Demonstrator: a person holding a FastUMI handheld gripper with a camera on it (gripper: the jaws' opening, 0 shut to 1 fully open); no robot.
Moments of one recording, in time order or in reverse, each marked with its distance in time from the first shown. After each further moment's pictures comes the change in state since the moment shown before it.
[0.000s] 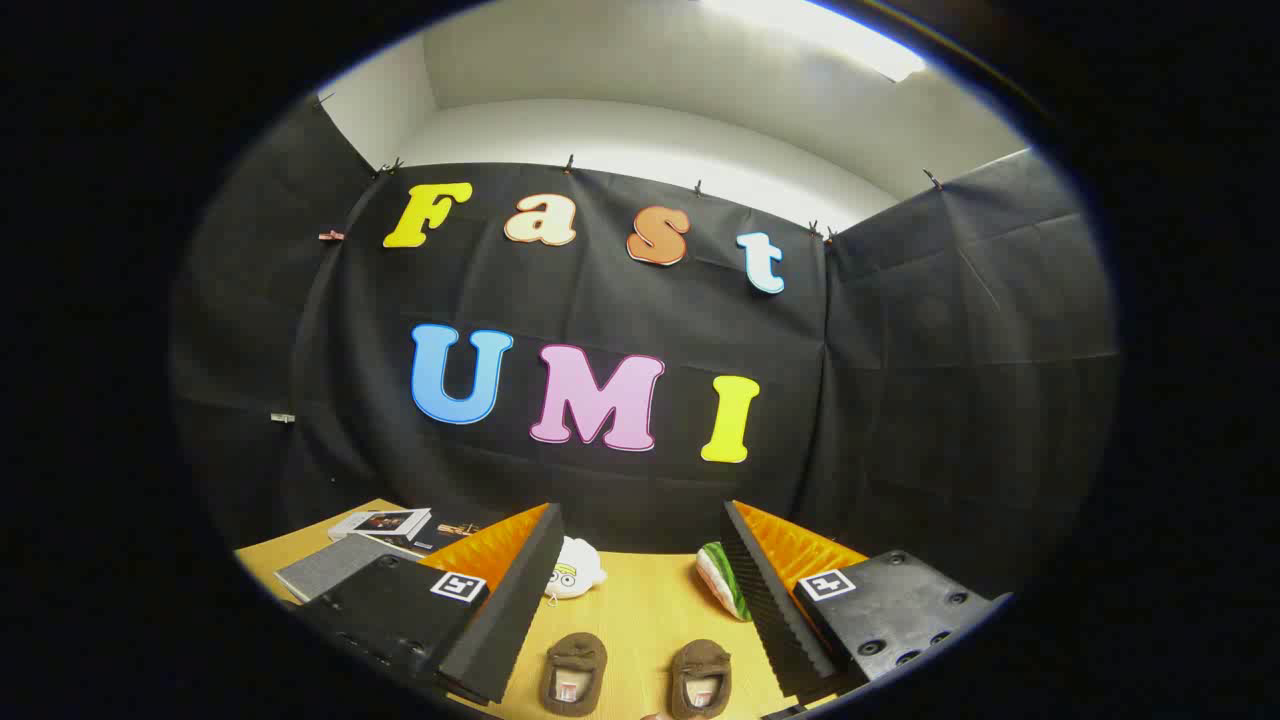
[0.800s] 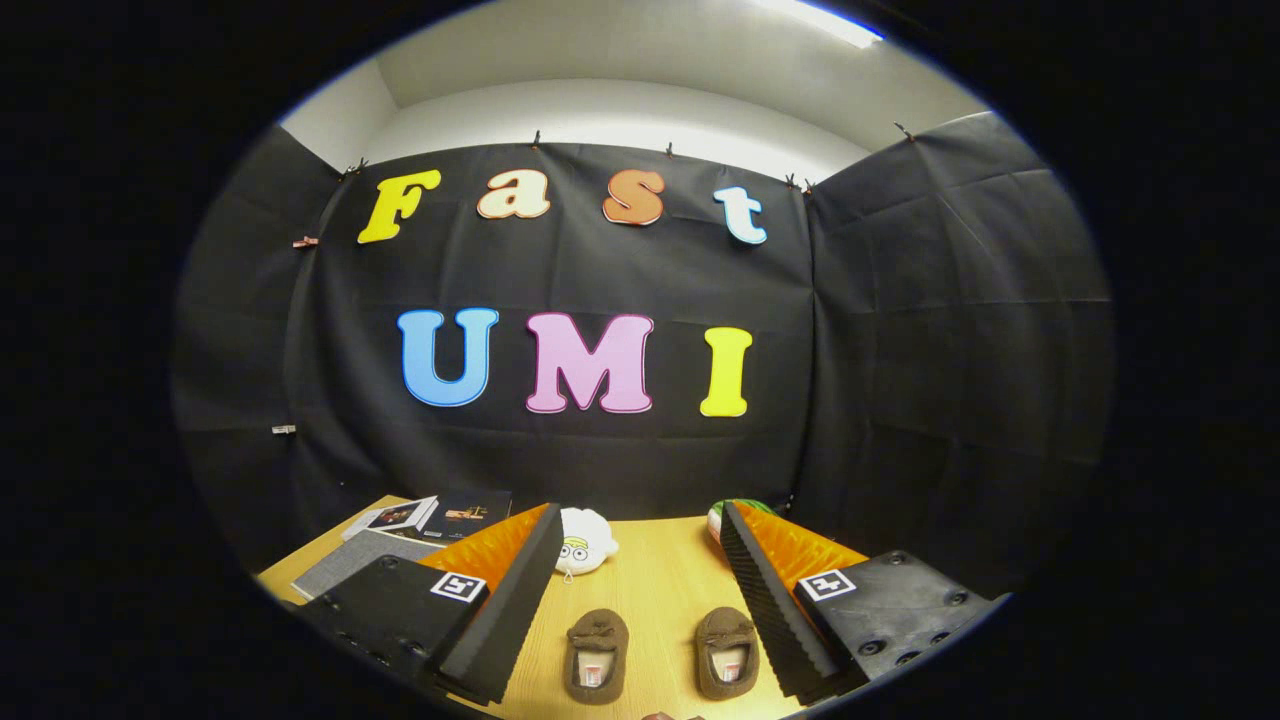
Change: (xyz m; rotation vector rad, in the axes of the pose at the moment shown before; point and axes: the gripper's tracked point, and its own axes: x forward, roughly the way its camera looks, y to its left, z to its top) arm 0.000 -0.001 -0.041 0.092 0.126 -0.016
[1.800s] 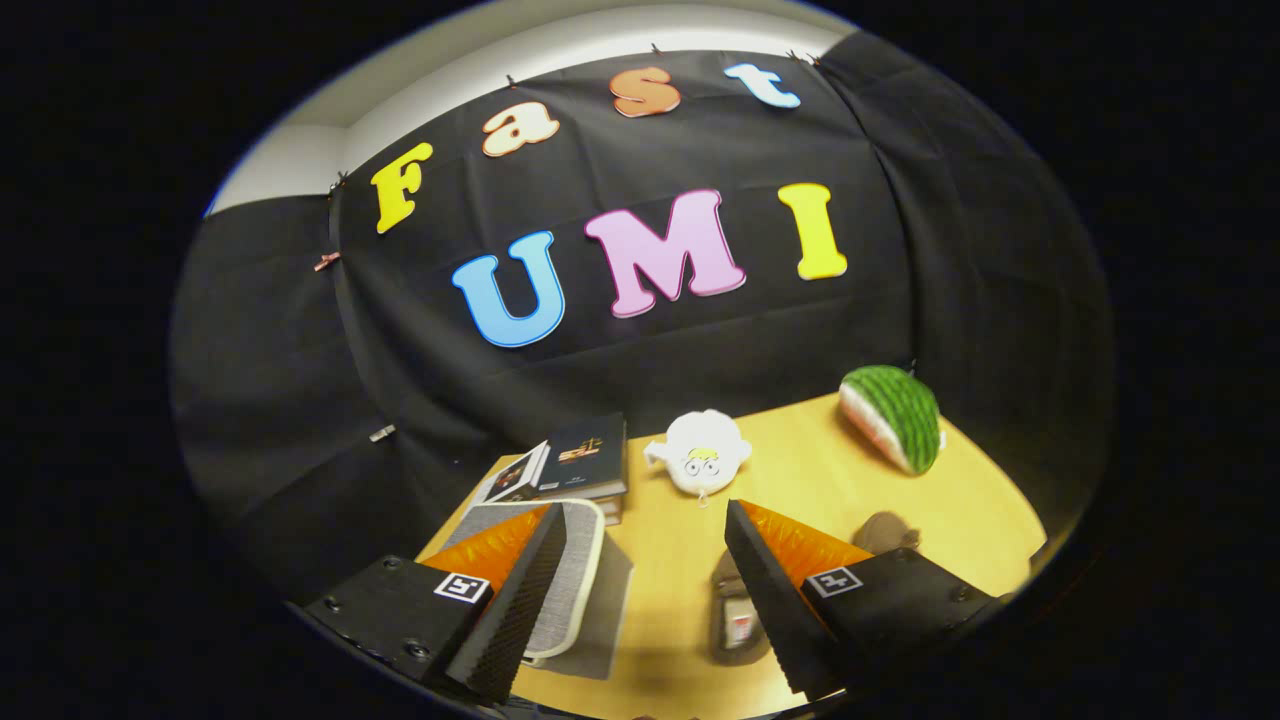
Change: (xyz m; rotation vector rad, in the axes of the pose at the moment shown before) arm 0.032 0.106 -0.084 0.340 0.392 0.307
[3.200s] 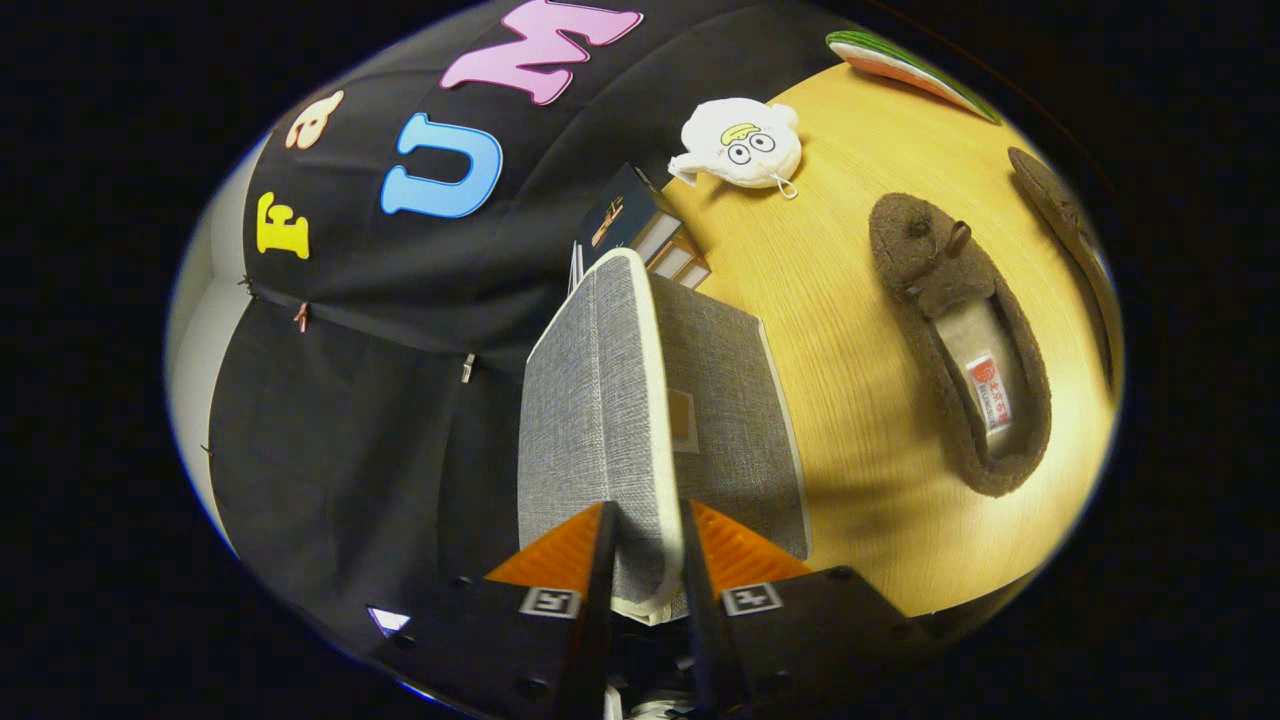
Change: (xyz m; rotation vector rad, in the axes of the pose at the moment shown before) arm 0.051 0.059 -0.171 0.571 0.631 0.204
